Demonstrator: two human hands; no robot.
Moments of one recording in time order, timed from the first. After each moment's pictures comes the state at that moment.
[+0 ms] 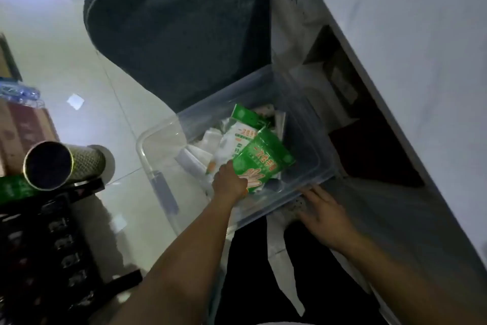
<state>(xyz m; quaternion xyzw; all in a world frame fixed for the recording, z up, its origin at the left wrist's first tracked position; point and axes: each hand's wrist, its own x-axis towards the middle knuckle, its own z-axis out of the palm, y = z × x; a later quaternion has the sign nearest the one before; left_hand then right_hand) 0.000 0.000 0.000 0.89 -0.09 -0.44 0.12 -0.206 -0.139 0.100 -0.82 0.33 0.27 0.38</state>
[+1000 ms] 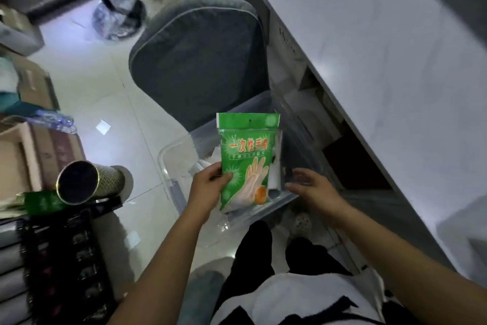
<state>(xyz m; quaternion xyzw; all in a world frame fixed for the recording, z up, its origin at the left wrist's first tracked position) 0.013 0.033 0.177 0.75 0.00 -0.40 0.53 -0.159 -0.158 0.172 -0.60 0.48 0.11 0.64</state>
